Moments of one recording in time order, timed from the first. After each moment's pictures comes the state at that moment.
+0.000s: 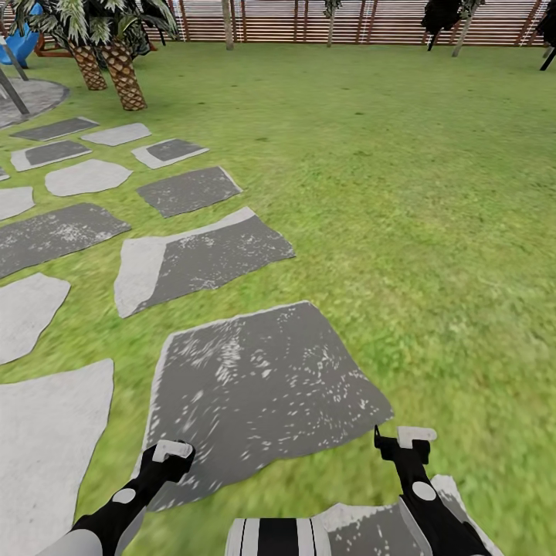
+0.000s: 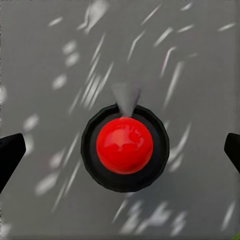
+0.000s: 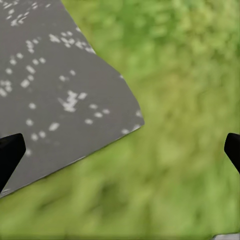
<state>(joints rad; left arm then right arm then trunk) -0.59 0.10 0.07 -0.20 -0.17 -0.34 -0.14 -0.45 -0.07 0.00 -0.58 0.03 -0.24 -0.21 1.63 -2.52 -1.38</state>
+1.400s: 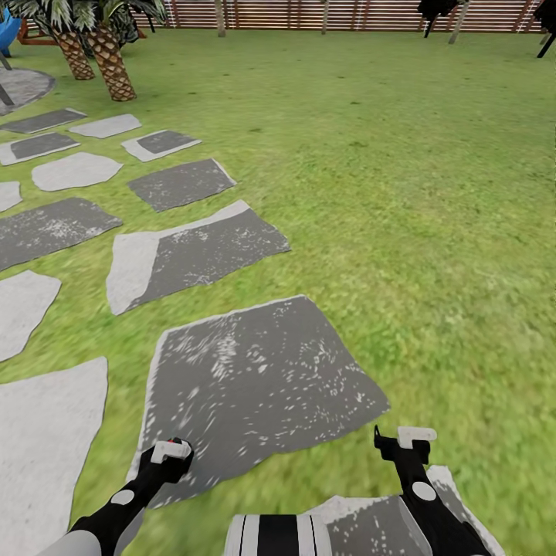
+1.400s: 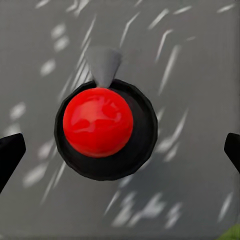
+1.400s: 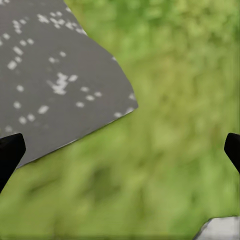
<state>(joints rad) -0.59 0.11 0.07 -0.19 -0.16 -0.34 -0.13 -0.45 -0.07 0.00 -0.58 0.03 -0.24 -0.21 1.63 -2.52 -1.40</state>
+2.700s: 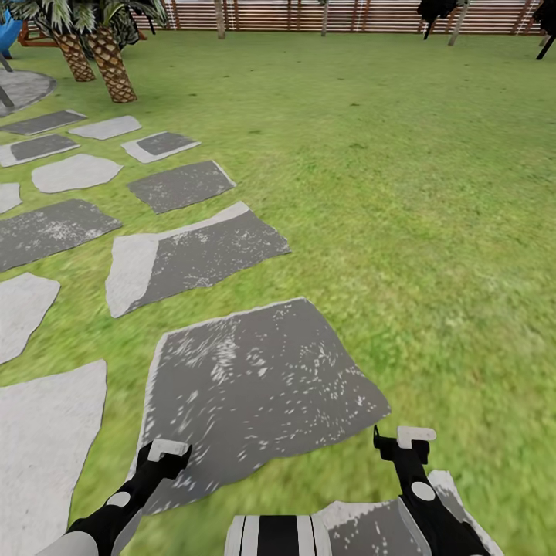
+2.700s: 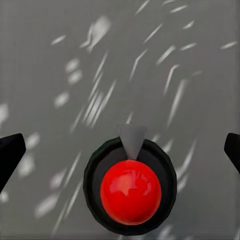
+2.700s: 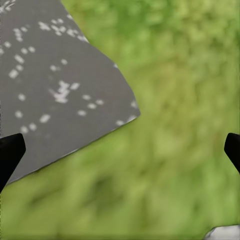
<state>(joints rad) -0.59 0.12 0.08 -0.18 -0.15 -0.42 -0.13 -0.45 -0.06 0.00 -0.58 0.03 -0.24 -0.21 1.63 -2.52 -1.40</state>
